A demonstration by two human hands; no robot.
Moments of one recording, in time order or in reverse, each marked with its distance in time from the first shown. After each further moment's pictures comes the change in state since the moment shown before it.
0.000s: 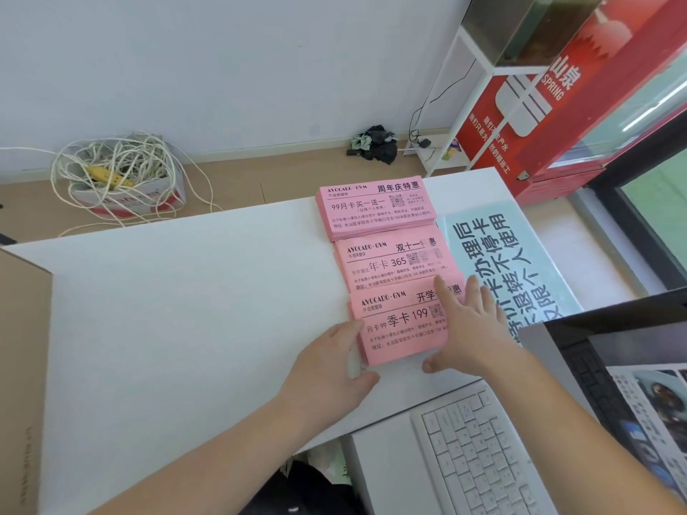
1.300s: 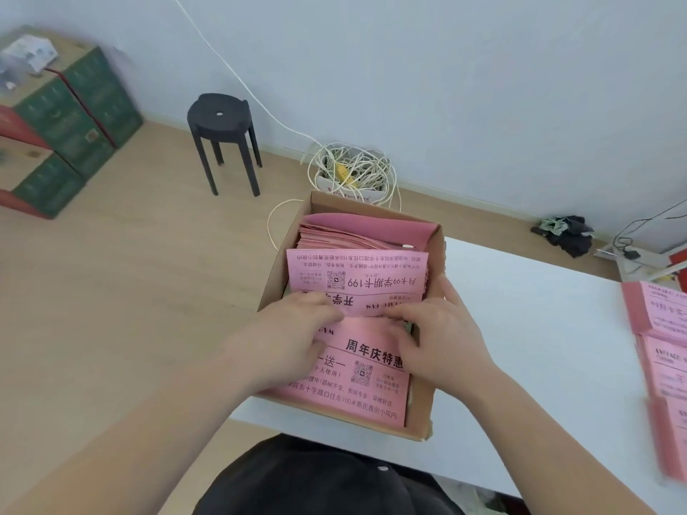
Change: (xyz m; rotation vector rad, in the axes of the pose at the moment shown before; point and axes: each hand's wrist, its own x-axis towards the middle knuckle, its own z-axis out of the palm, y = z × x) left_hand -0.289 -0.295 -0.300 0.244 0.243 -0.144; right_hand -0.152 -0.463 0.079 -0.012 0.392 -1.033
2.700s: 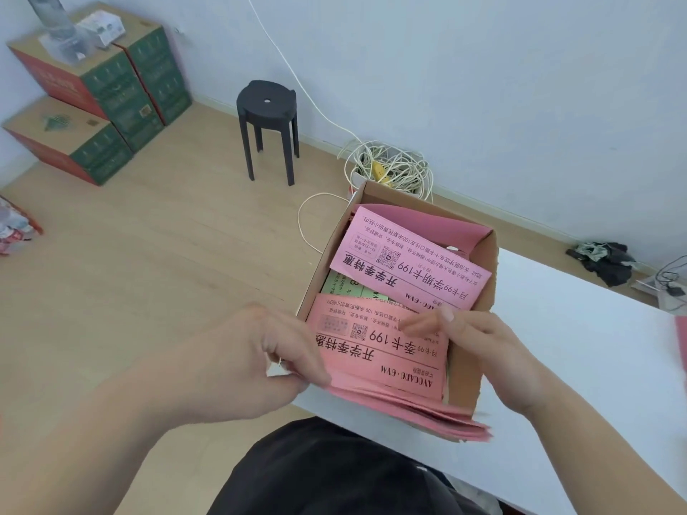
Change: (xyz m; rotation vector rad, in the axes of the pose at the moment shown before) left_hand -0.114 -0.016 -0.032 -0.461 0.163 0.094; right_hand -0.011 -0.027 -0.027 0.996 -0.363 0.202
